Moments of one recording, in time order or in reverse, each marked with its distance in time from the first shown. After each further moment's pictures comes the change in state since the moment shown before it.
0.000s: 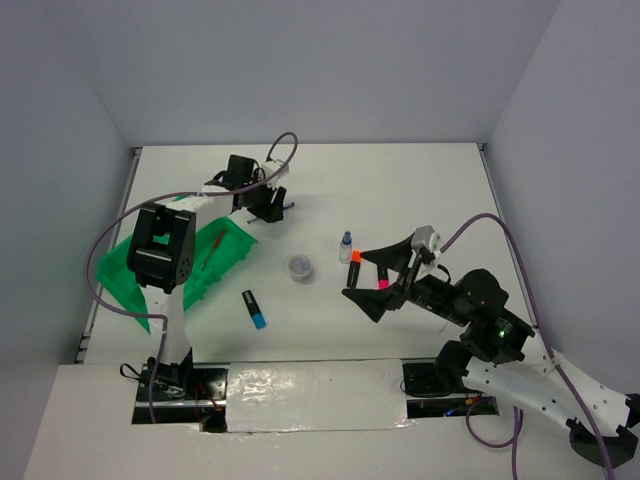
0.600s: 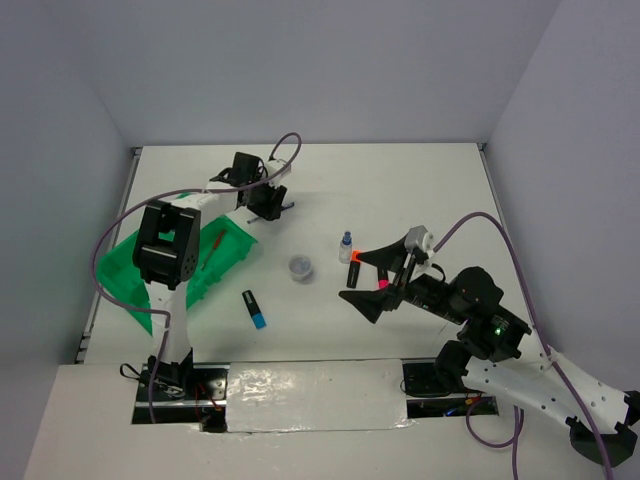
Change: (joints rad) left arm -0.024 0.047 0.060 -0.058 -0.094 0.022; right arm 0.000 0.034 0.000 0.003 -0.027 -0.012
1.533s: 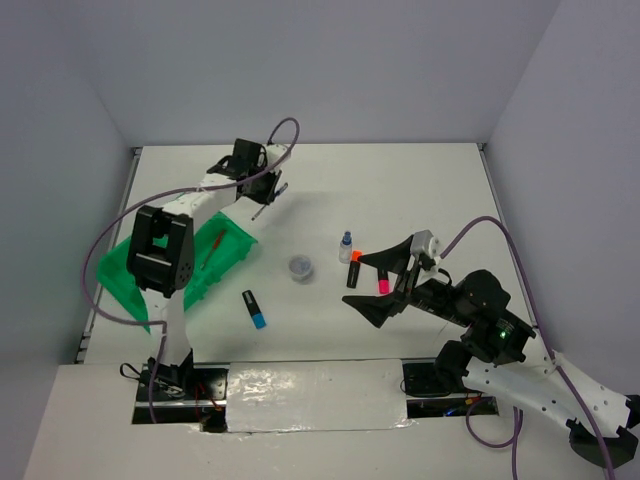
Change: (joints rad) left arm -0.024 -0.047 0.094 -0.112 -0.103 -0.064; right arm 0.000 -0.037 -0.003 0.000 -0.044 -0.021
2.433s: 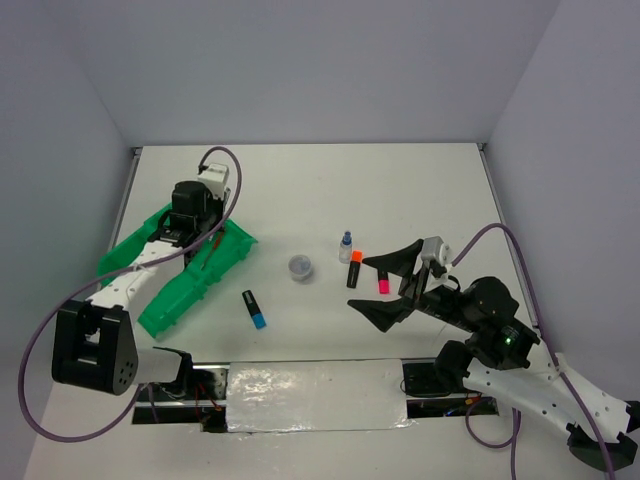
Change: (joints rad) left arm 0.115 -0.727 -0.711 0.327 -0.249 -0.126; right arm 0.000 -0.070 -0.029 0.016 -0.008 -0.002
